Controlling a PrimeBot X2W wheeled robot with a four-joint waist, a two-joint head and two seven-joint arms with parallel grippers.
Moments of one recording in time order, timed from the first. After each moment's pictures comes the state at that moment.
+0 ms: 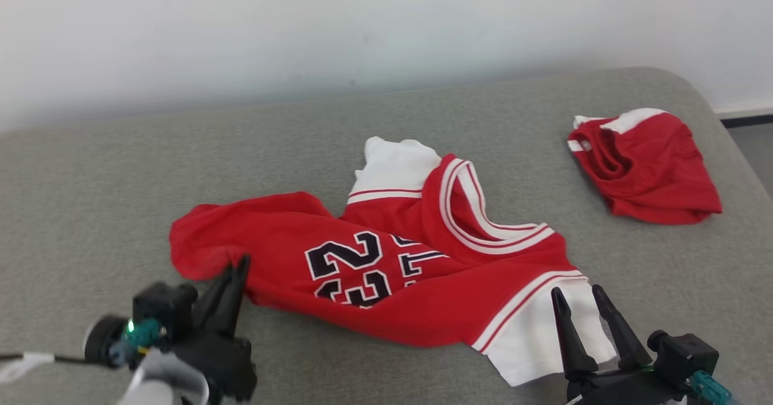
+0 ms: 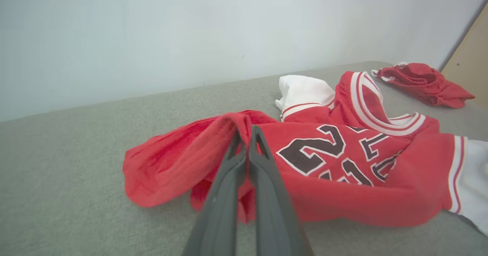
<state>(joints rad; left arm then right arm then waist) -0.33 0.51 -0.64 0.16 -0.70 0.14 -0.15 -0.03 -0.16 0.15 0.22 0.40 0.13 -0.23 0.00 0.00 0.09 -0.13</state>
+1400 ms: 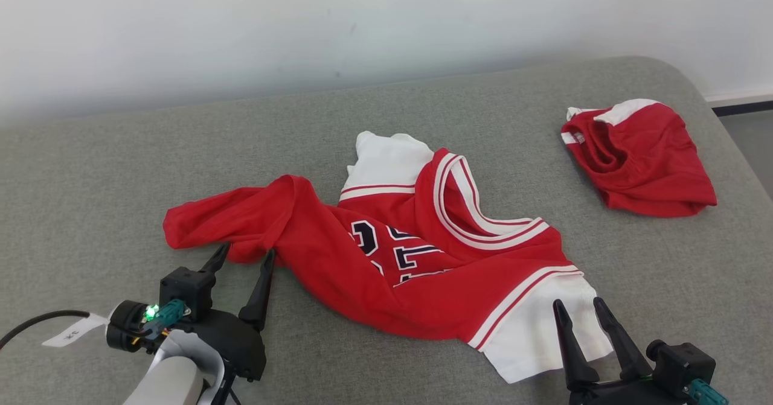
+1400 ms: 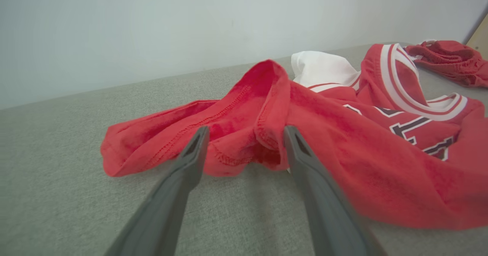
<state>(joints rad) -0.49 0.31 -0.55 0.63 -0.53 -0.04 -0.26 -0.04 -0.17 0.15 0.29 0.41 0.13 -0.26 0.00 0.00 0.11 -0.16</state>
